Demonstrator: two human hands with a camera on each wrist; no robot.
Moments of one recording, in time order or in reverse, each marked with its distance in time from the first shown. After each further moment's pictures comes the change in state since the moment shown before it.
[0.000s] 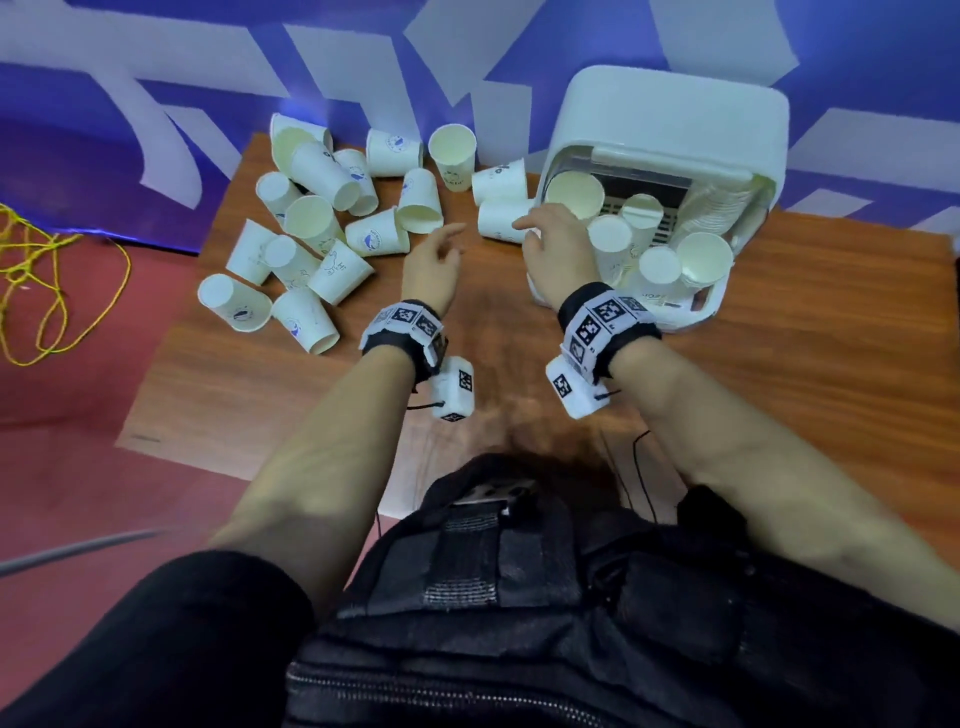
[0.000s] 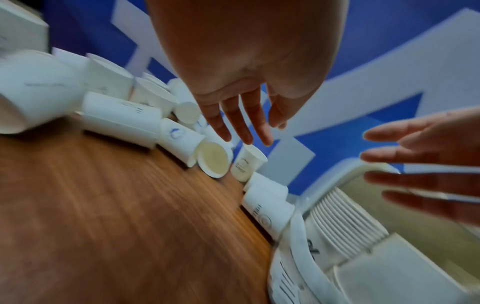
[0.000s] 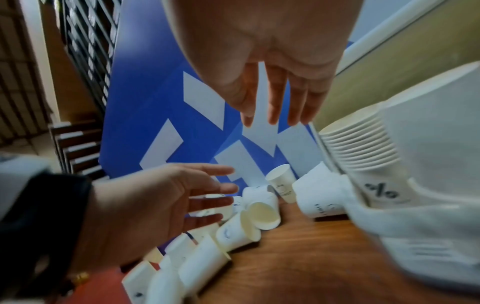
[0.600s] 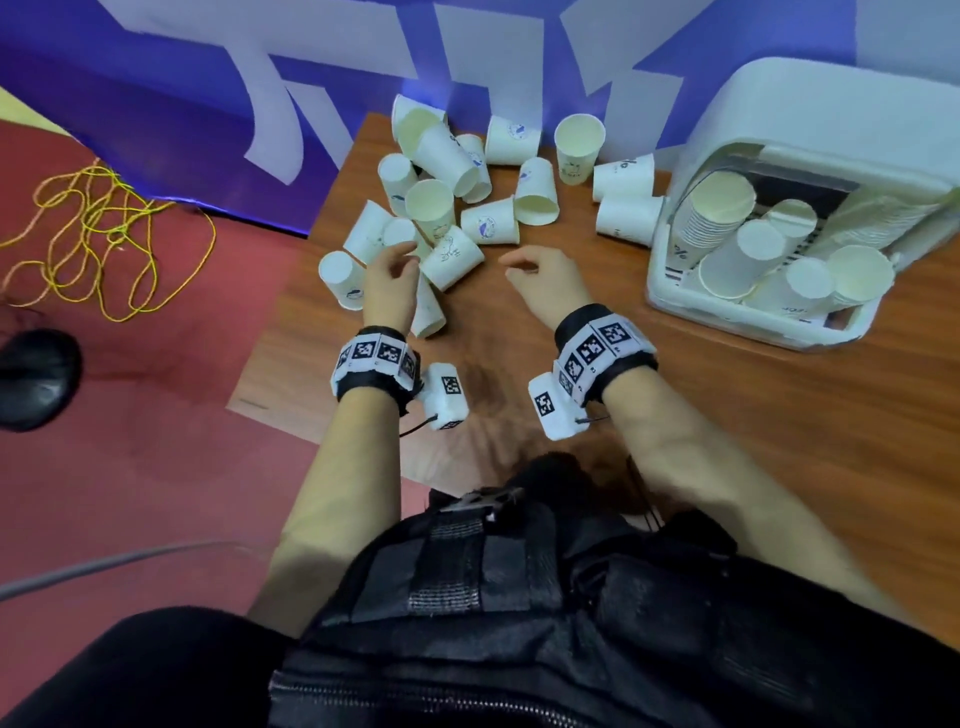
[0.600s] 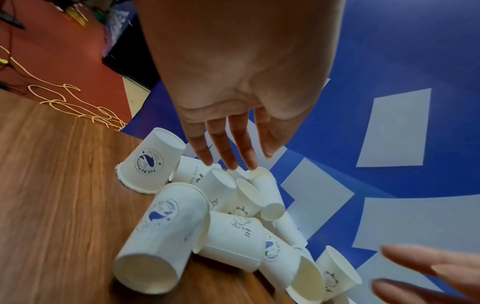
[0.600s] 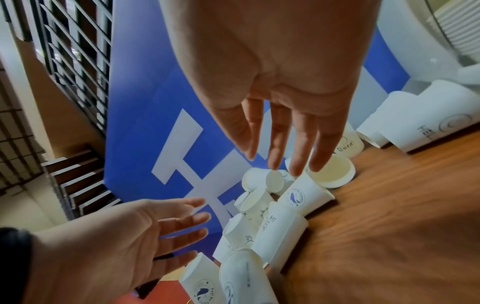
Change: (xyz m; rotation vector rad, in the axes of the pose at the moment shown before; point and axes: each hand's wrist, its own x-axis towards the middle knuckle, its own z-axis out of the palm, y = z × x) left_hand -0.021 -0.096 -0.163 -0.160 0.247 -0.171; right_hand -0.022 -0.098 0.115 0.191 -0.324 0.141
